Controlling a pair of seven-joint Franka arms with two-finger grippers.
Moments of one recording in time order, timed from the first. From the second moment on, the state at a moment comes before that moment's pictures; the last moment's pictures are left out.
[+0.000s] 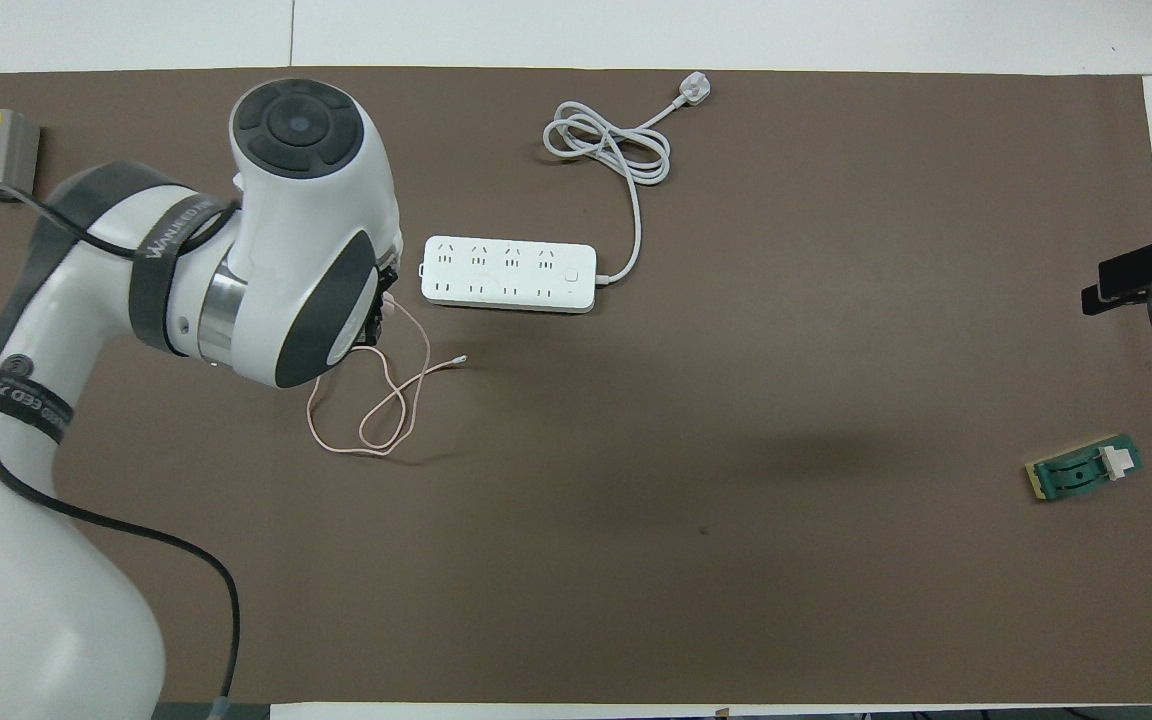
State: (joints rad) left arm -0.64 0.35 0.19 -1.56 0.07 1.78 -1.99; right arm 0.07 0.05 -0.21 -1.57 0.08 1.52 -0.03
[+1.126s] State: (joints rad) left arm -0.68 0.61 0.19 -1.39 0.11 1.85 -1.98; right arm 0.07 0.05 -0.21 -1.57 0.08 1.52 -0.03
